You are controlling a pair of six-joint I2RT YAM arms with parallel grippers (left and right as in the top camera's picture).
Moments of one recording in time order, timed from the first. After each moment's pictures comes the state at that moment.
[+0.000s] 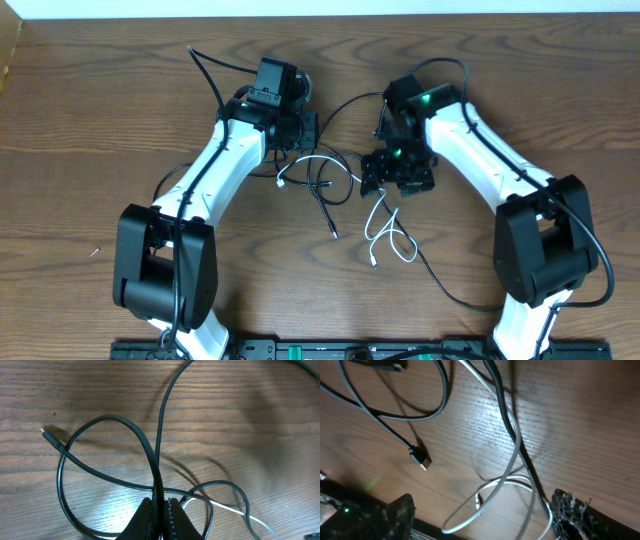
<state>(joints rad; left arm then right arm) -0.30 1.82 1.34 -0.62 0.23 -0.25 0.42 1.97 1.50 -1.16 -0.37 0.29</state>
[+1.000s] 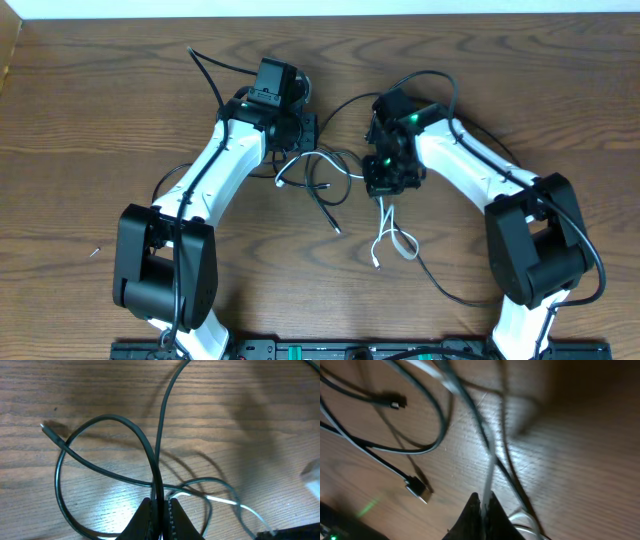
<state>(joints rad) -0.30 1.82 1.34 -0.64 0.23 -0.25 0.45 1.98 1.40 -0.93 -0.36 0.32</state>
